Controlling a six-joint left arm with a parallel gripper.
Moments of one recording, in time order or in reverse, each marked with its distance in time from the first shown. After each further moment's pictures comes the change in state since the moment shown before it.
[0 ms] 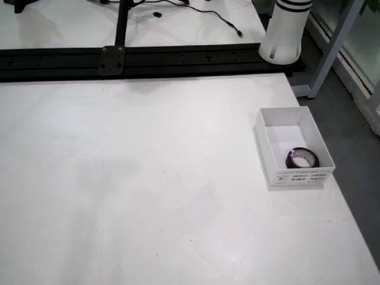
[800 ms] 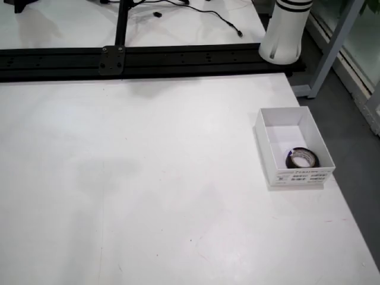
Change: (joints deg) arm 3.6 1.7 0.2 -0.5 0.0 0.7
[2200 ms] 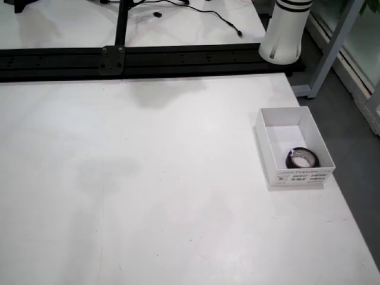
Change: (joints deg) arm 7.4 1.6 -0.1 -1.6 -0.1 0.4
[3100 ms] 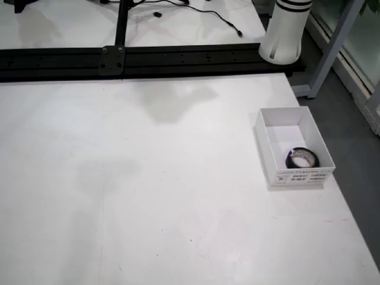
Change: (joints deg) arm 7.7 -0.1 0.0 0.7 0.0 0.0
